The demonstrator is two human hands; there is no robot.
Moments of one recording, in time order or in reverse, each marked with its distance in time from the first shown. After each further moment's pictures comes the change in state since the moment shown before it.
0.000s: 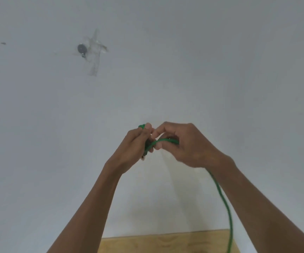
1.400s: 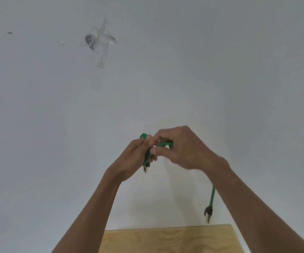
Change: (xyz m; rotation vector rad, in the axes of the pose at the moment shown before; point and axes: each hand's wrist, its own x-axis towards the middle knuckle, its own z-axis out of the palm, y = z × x) left_hand -0.024 -0.032 -0.005 -0.108 -0.098 -0.084; right_hand 0.005 0.000 0.031 -0.148 -0.068 0.079
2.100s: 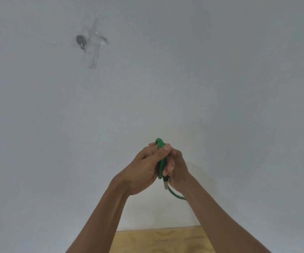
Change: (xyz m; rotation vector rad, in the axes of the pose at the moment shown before) left_hand -0.009 0.017 0.048 -0.413 -0.191 0.011; right_hand -0.016 0.045 0.070 1.245 0.210 0.440
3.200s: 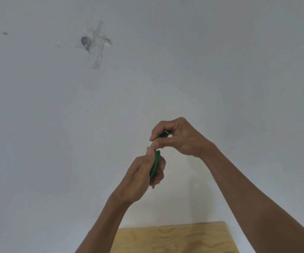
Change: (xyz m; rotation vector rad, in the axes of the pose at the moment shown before) left_hand -0.033 -0.009 0.000 0.352 0.175 0.109; right_hand 0.003 -0.094 0.009 -0.671 -0.394 -0.305
